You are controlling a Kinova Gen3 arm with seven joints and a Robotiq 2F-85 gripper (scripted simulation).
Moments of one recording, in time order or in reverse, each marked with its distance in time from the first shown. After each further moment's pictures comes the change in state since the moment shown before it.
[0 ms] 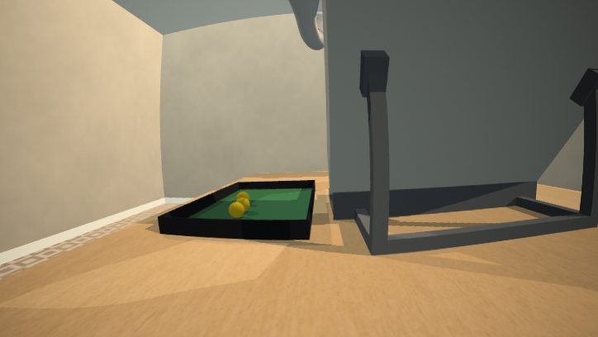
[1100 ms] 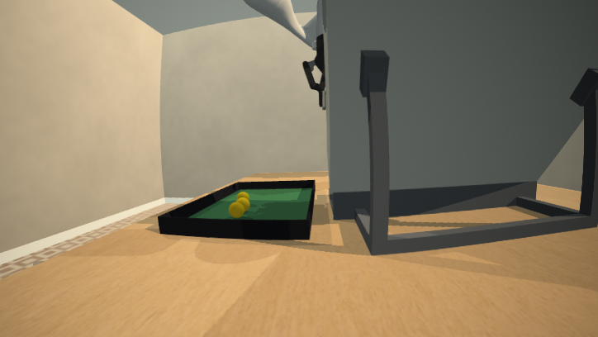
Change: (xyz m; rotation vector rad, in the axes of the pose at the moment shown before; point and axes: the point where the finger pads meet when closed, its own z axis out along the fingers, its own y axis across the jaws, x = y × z) arm 0.012 -0.173 0.097 0.040 -0.008 -0.009
